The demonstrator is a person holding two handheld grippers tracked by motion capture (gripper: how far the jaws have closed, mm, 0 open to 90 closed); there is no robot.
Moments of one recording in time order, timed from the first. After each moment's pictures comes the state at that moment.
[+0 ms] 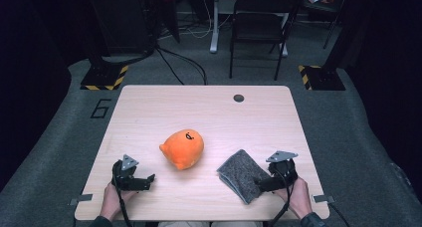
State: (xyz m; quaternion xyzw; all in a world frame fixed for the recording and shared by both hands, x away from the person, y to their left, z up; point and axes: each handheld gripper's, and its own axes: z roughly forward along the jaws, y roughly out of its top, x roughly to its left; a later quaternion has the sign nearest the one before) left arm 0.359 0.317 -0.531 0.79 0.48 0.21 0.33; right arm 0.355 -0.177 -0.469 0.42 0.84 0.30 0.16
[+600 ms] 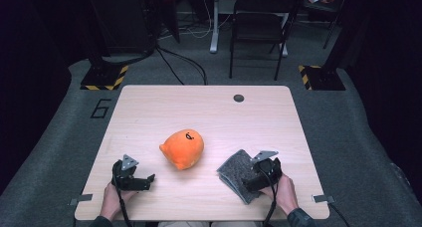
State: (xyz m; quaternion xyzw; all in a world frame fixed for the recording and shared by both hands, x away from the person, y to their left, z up) left arm 0.359 0.317 -0.532 0.78 0.48 0.21 0.33; right arm 0.370 -0.143 -0.488 0.40 0.87 0.27 0.15
